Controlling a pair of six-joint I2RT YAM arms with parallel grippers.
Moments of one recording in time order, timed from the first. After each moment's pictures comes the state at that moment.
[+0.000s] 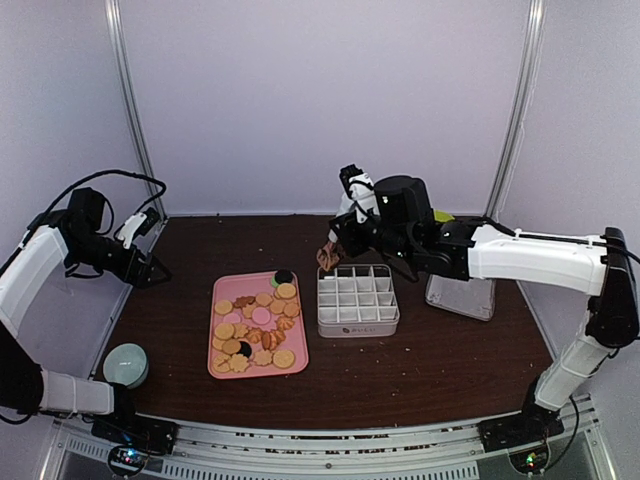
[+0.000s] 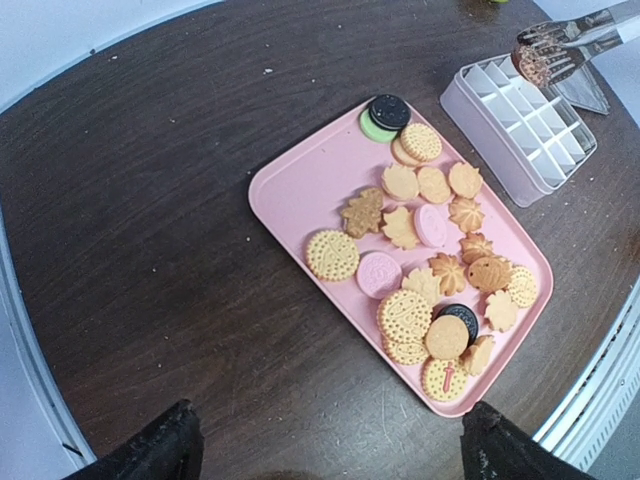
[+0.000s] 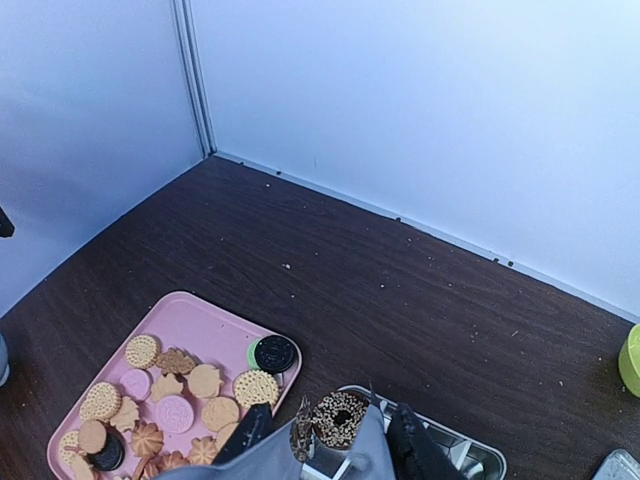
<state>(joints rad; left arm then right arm) 0.12 1.17 1.10 -1.00 0.56 0.50 0.92 1.61 1.30 -0.01 0.30 0.13</state>
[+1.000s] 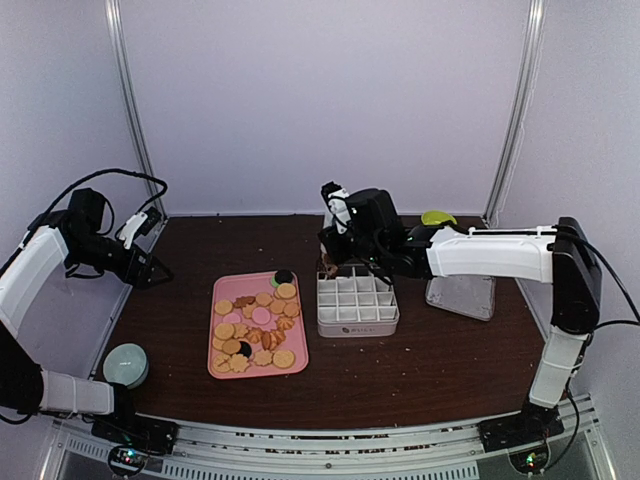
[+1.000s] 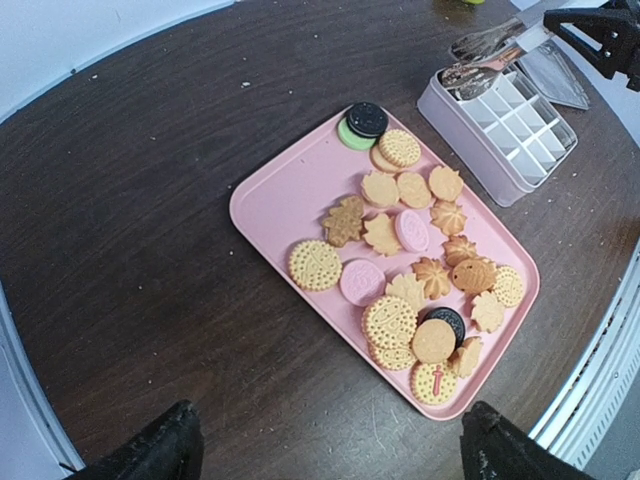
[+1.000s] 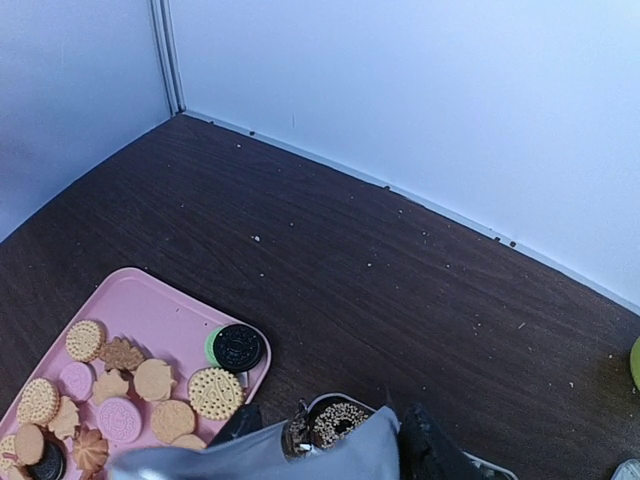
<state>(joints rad) 0.12 1.17 1.10 -1.00 0.61 0.54 0.87 1.83 1.39 0.03 0.33 0.09</state>
